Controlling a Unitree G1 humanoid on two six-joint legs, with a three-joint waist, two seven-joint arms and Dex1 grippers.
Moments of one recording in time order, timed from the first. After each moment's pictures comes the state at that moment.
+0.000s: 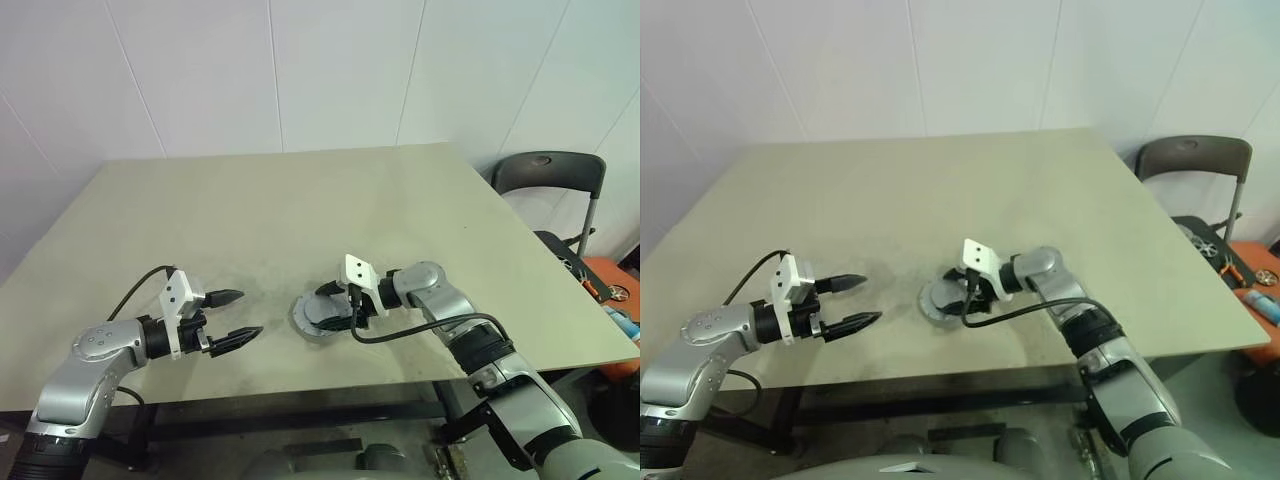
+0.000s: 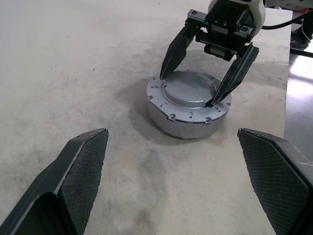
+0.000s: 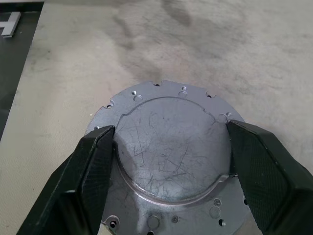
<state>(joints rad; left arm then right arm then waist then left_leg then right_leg) 0.02 0.68 0.10 -0.21 -0.49 0.37 -1.02 -0.60 -0.38 0.40 0.41 0.07 0.17 1.20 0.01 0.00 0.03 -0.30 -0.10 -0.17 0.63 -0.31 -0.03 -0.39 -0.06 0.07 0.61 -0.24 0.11</state>
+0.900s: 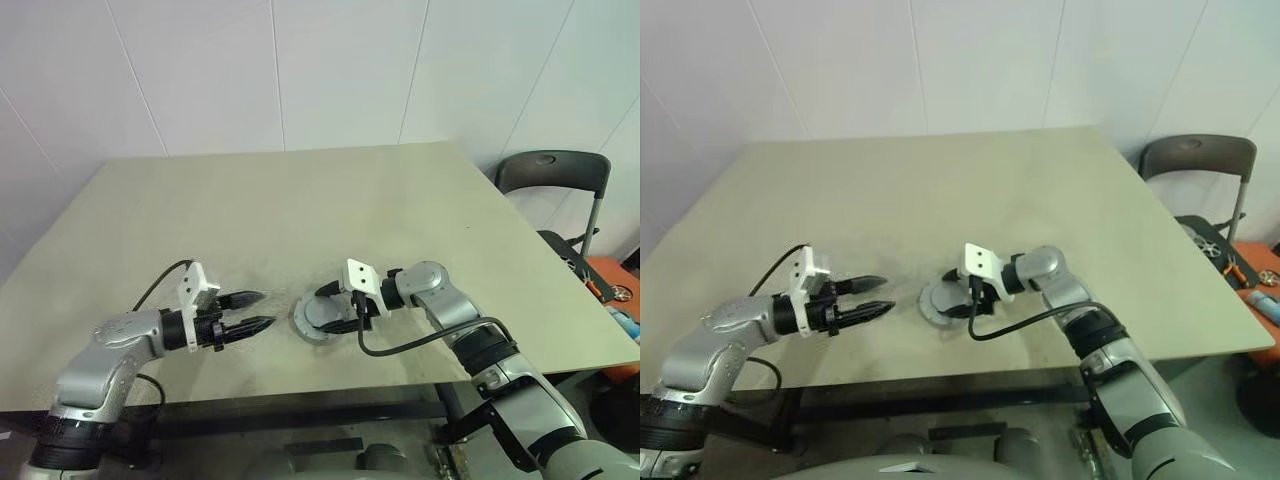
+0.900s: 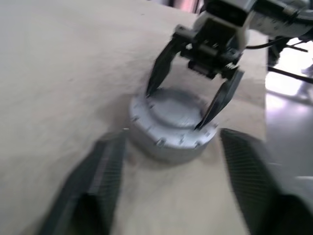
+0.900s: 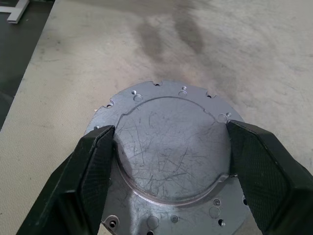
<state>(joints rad) -0.11 0.62 0.01 -0.18 -0.53 0.48 -1.05 -0.60 -0.39 0.41 0.42 0.06 0.09 1.23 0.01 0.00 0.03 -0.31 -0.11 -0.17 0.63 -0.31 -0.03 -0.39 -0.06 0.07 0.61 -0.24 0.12</state>
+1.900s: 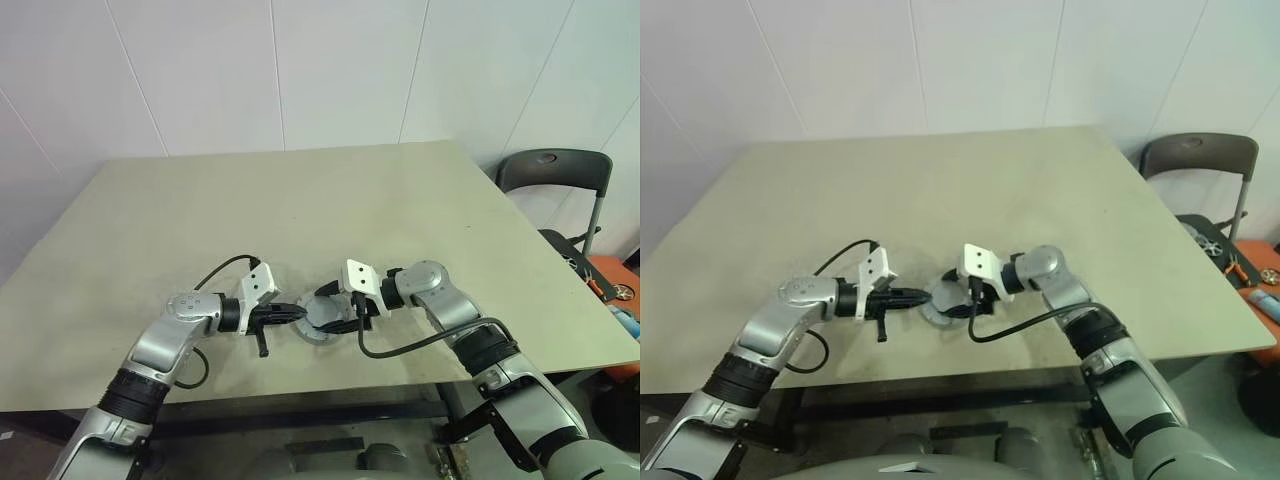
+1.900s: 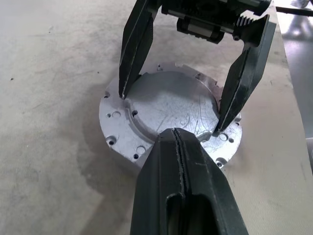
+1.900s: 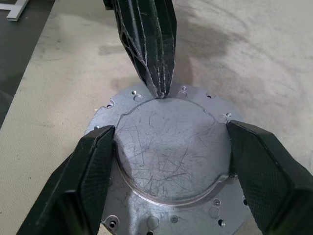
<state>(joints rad) -0.30 0.55 -0.25 0.00 -0.25 0.41 -1.04 -0.61 -0.40 0.42 0.39 0.06 0.12 1.23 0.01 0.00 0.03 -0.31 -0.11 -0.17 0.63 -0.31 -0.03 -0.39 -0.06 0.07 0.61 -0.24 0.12</state>
